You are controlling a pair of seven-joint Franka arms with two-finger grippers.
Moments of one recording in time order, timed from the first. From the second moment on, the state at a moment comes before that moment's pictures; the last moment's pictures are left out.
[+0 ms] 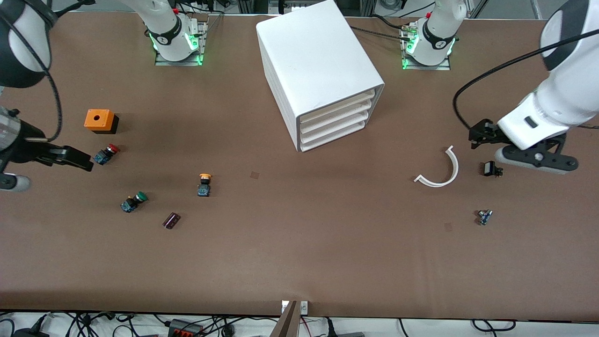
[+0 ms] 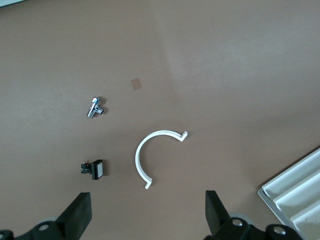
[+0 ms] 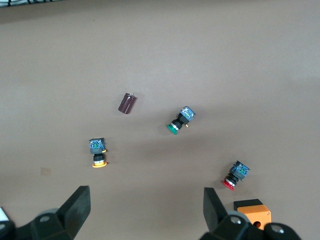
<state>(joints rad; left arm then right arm) 0.07 0.15 -0.21 -1.52 0.07 1.65 0.09 0.25 0.32 -0.31 -1.28 0.11 1.61 0.09</state>
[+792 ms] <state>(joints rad) -0.05 -0.05 -0.03 -1.75 -0.01 1.72 0.12 -0.04 0.24 -0.07 -1.31 0.04 1.59 0.01</state>
